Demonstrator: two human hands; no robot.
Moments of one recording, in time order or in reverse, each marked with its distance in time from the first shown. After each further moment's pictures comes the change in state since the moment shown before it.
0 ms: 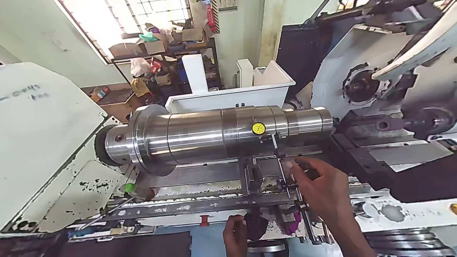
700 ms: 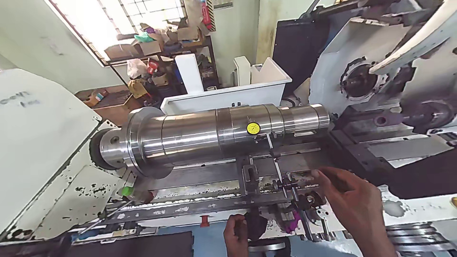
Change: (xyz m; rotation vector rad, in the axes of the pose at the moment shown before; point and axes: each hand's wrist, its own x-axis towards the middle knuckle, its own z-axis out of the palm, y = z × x) left_hand 0.001 0.000 0.008 0.007 -0.010 0.017; right_hand -0.016 0.052 -0.033 0.009 0.064 -0.001
